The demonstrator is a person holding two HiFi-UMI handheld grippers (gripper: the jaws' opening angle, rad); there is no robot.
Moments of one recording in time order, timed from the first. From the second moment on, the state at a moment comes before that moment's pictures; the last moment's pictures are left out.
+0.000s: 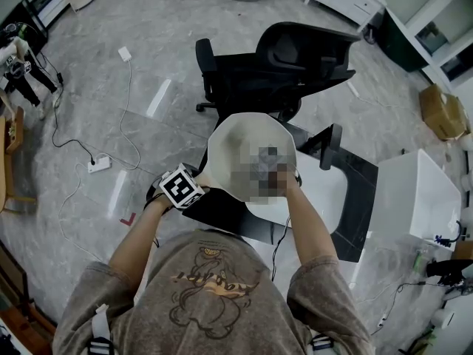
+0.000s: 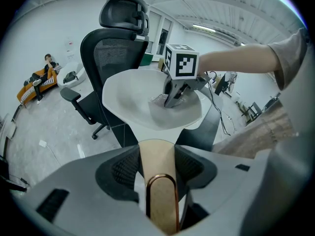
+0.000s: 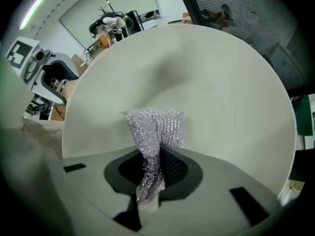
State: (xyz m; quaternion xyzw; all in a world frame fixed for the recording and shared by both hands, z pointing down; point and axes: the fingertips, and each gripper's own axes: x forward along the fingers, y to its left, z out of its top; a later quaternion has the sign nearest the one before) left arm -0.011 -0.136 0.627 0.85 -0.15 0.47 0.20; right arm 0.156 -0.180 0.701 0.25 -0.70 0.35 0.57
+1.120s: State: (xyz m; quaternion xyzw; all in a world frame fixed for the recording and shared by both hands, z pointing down) left arm -0.012 -0.135 0.628 0.84 -0.14 0.48 0.20; right arm 0.038 -0.201 0.698 0.21 -0.78 0.38 0.45
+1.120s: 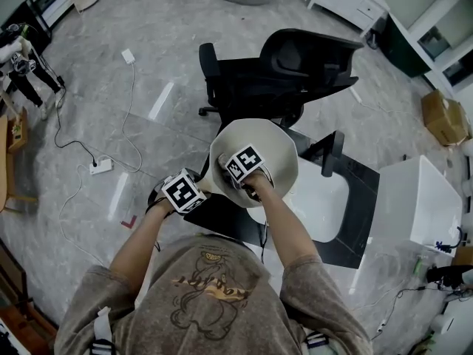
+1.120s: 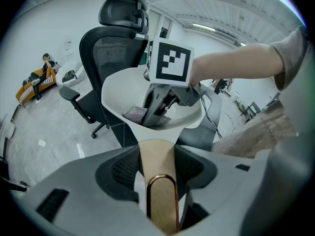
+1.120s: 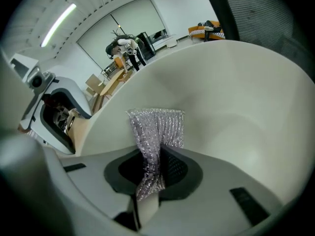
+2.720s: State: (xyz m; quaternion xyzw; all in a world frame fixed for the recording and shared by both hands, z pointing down) left arm -0.012 -0.135 0.629 0.84 -0.15 0.47 0.22; right arm 0.191 -0.241 0.703 0.37 -0.67 0.29 0.57
